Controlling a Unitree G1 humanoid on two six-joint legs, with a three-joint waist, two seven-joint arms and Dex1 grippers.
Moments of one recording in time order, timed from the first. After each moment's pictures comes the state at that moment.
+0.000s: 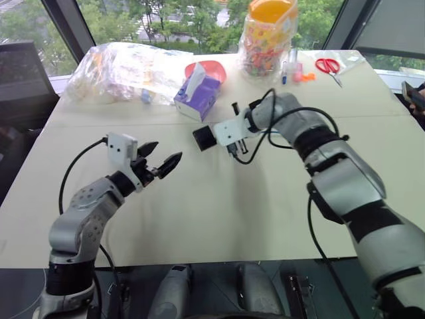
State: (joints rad) left arm -0.21 0.41 0.17 -0.34 -0.61 0.62 -0.49; right arm -1.28 -0.41 0.52 1.10 -0.48 -0.67 0.86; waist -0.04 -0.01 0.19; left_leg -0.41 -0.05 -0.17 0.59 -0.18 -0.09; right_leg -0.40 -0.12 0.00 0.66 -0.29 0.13
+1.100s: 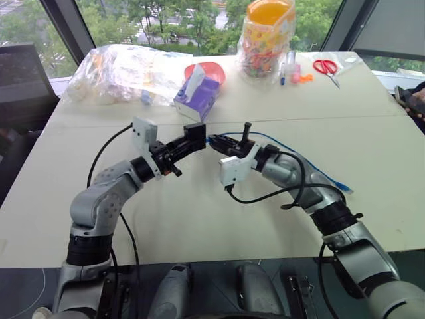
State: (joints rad) left arm -0.39 0.37 0.10 -0.22 -0.67 0.66 -0.62; right arm -0.65 -0.47 0.36 0.21 -0.66 -0.50 0.35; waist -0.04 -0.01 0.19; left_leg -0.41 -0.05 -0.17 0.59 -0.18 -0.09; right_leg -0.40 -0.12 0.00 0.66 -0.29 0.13
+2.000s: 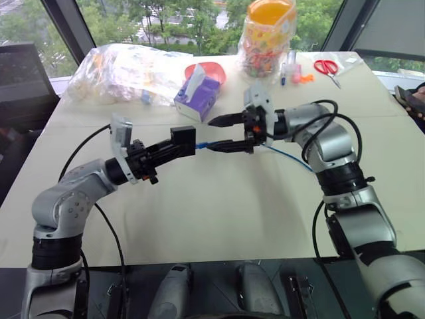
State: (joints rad) left arm -0.37 0.56 0.20 -0.25 -0.89 0.78 -0.82; right arm -0.97 -0.44 0.19 0.35 0.38 0.51 1.31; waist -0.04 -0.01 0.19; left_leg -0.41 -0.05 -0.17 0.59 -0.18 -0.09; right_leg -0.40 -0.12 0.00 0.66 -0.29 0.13
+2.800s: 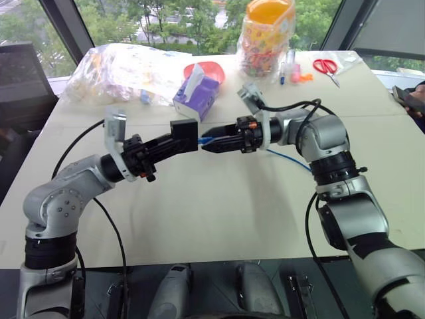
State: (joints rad) left arm -0.39 0.58 0.22 -0.29 -0.99 0.81 -0.78; right arm -1.03 -0.40 0.17 0.42 0.48 0.81 1.38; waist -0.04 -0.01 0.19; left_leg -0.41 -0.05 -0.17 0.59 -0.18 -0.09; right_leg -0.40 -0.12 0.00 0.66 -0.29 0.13
